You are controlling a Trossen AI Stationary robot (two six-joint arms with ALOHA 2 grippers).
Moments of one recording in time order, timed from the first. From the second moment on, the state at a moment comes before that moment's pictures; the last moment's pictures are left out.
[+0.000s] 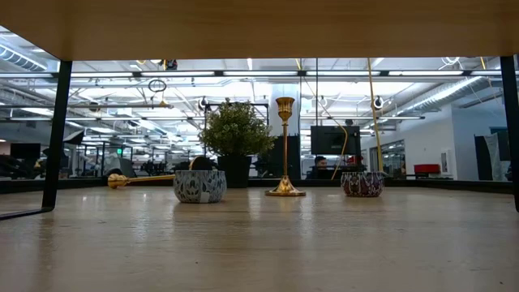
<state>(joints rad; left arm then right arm) -0.76 1.31 1.25 -0.76 -0.60 -0.93 0.33 1.09 0.90 0.28 0.42 0.45</state>
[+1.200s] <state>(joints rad) -0.66 1.26 1.25 -1.49 -0.90 -1.89 0.25 1.09 0.90 0.25 0.42 0.49</state>
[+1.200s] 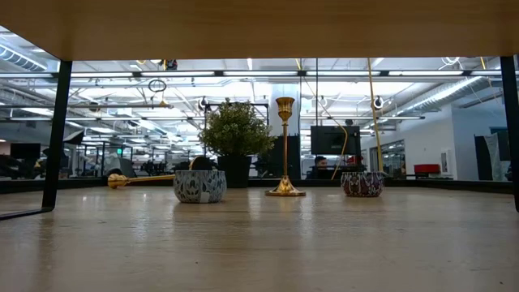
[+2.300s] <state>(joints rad) -0.29 1.26 1.25 -1.39 -0.84 -1.64 -0.27 1.09 0.90 -0.44 -0.18 0.31</state>
